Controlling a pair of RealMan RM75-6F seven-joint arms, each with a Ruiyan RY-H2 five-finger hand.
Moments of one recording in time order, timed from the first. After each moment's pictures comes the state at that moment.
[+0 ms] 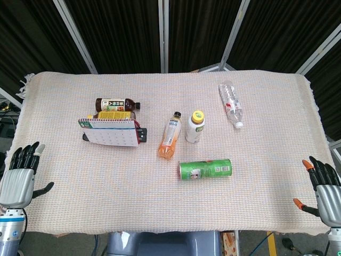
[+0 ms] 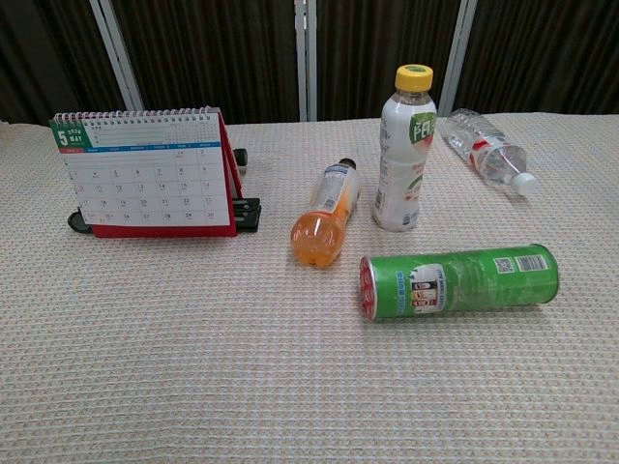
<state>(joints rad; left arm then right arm) -0.10 -1.22 -0.06 -1.78 1.46 1.52 0.32 0.01 -1.05 0.03 -1.63 -1.55 1.54 0.05</state>
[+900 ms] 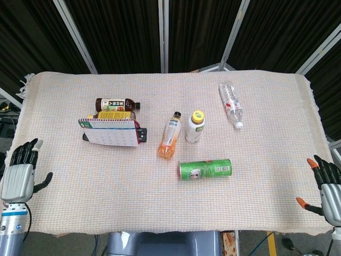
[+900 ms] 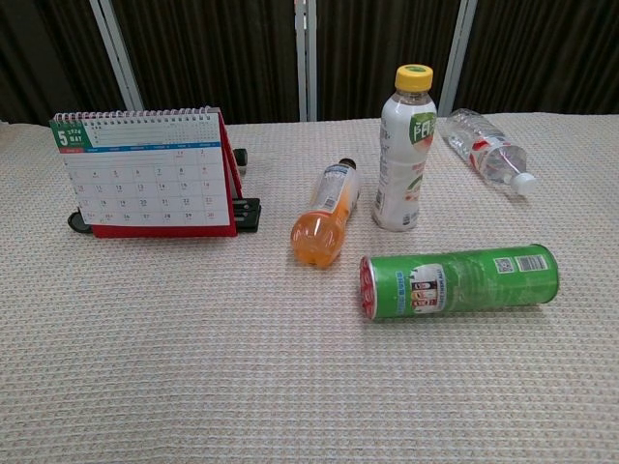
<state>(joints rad) -0.12 -1.28 -0.13 -1.76 1.37 1.52 0.31 0.01 -1.03 0.04 -1.63 -1.53 1.53 0.09</state>
